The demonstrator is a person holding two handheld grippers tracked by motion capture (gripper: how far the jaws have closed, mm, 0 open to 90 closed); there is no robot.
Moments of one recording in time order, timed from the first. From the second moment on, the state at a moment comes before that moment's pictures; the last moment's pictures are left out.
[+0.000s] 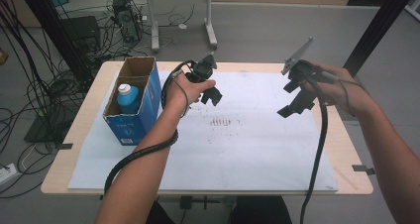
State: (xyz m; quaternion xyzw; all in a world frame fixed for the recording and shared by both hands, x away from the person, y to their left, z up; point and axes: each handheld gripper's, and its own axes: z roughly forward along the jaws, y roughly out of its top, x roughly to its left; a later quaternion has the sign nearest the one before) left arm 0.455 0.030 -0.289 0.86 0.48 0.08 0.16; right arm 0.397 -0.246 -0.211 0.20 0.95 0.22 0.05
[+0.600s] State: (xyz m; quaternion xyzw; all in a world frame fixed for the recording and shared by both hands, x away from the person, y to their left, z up) left arm 0.464 0.015 -0.329 0.86 0.48 0.07 0.16; right arm 0.394 -0.251 -0.172 0.21 0.95 0.22 0.06
